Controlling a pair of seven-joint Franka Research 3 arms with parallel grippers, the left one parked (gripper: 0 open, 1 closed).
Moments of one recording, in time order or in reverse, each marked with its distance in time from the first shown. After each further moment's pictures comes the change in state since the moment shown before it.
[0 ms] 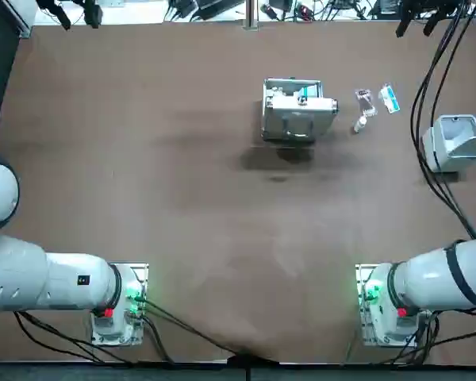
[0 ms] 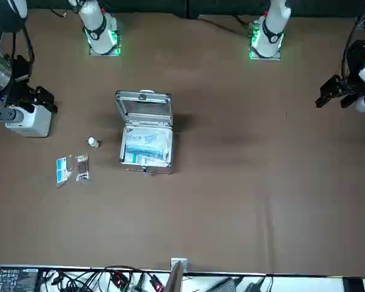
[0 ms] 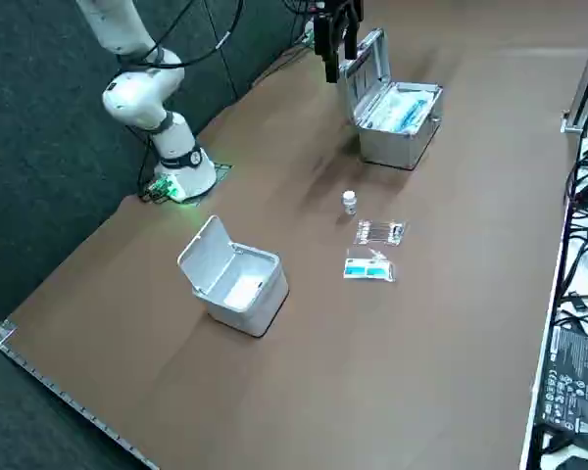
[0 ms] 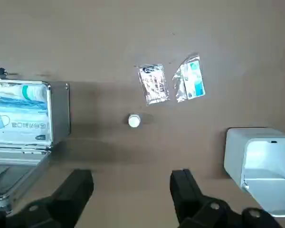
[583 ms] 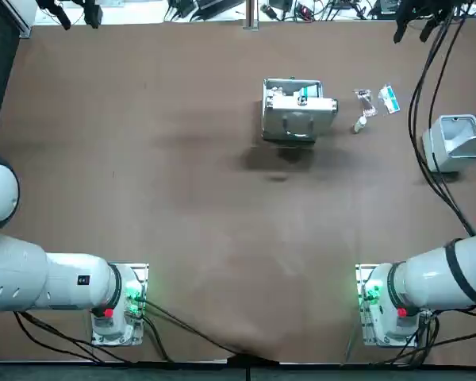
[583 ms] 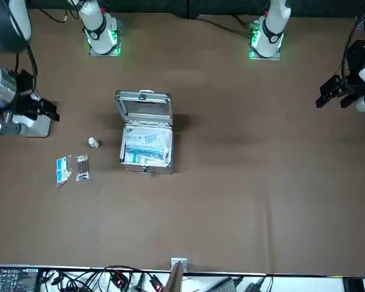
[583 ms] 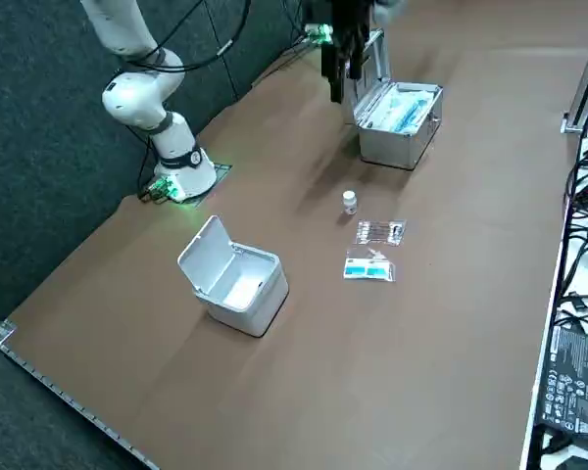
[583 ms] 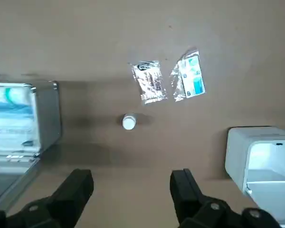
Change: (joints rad) arm -0.022 0.077 -0.002 0.005 0.000 0.024 -0.005
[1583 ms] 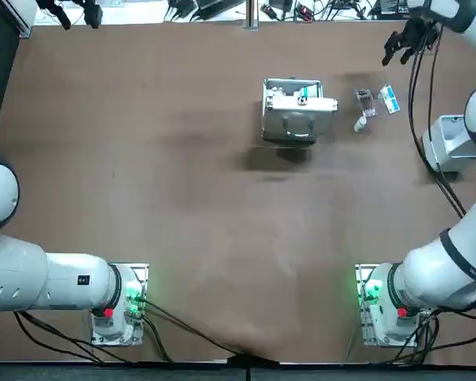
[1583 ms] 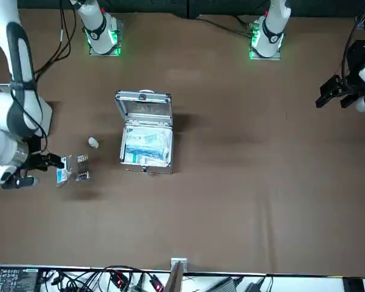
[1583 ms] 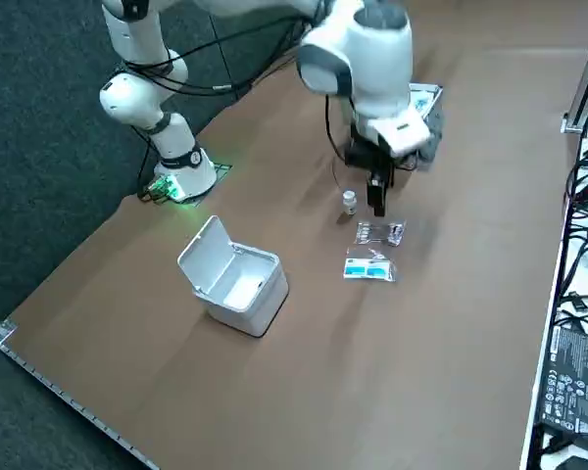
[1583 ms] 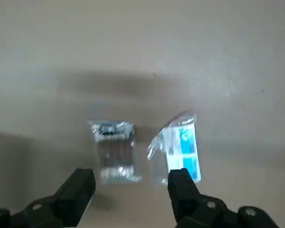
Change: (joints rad) arm -0.151 0.393 -0.002 0.013 0.107 0.457 -0.329
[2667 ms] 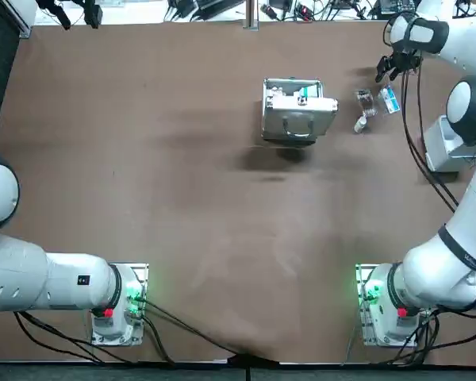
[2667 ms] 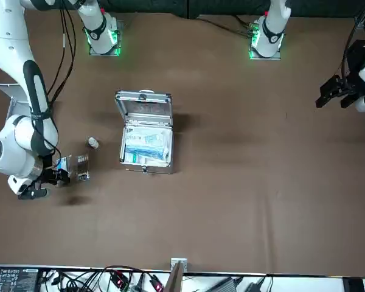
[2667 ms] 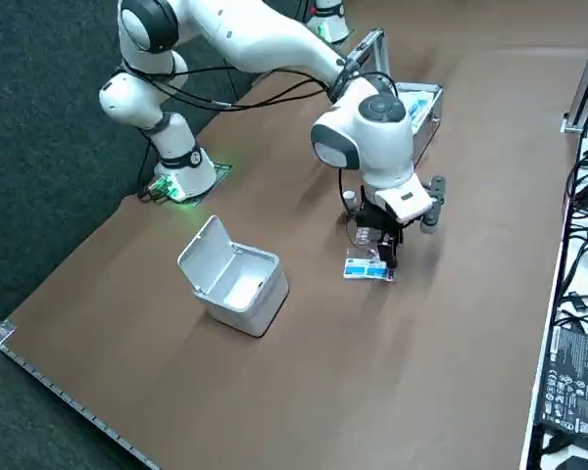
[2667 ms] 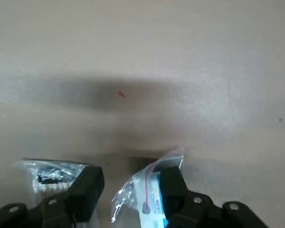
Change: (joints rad) arm -0.023 0.171 0.000 0.006 -0.004 0.225 -0.040
